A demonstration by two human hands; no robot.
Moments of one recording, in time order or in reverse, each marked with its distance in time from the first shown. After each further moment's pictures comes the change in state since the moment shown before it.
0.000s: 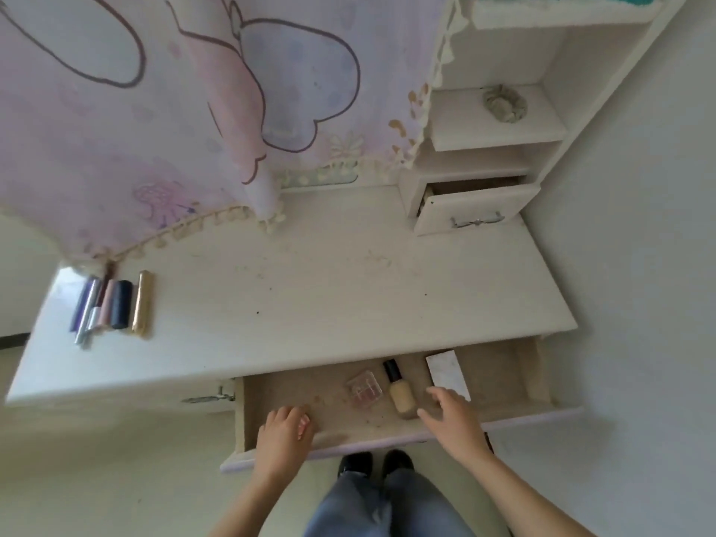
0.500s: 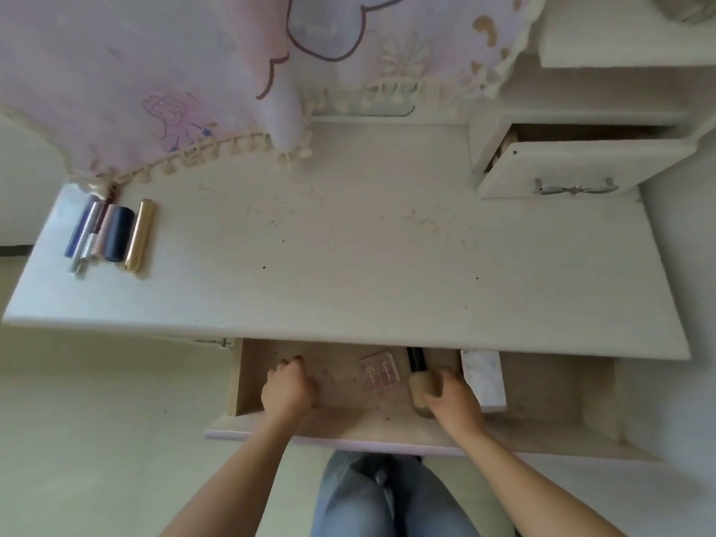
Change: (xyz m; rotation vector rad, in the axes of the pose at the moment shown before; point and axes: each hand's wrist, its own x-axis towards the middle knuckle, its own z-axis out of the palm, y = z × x) left_hand 0.068 0.011 0.026 0.057 -0.109 -0.401; right_hand 0.096 0.017 0.044 -0.067 -0.187 0.072
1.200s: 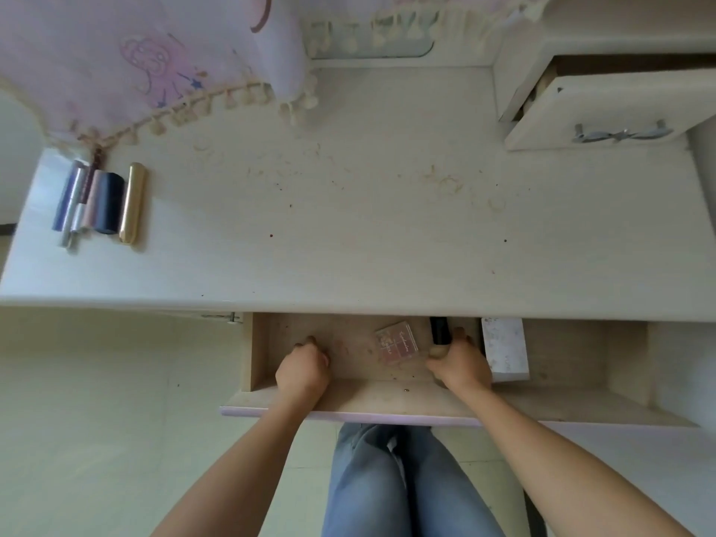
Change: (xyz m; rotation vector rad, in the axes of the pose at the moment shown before) left_hand 0.005 -0.011 0.016 -0.005 -0.047 0.000; right_hand 0.019 -0.016 0.023 -0.080 0.060 0.124
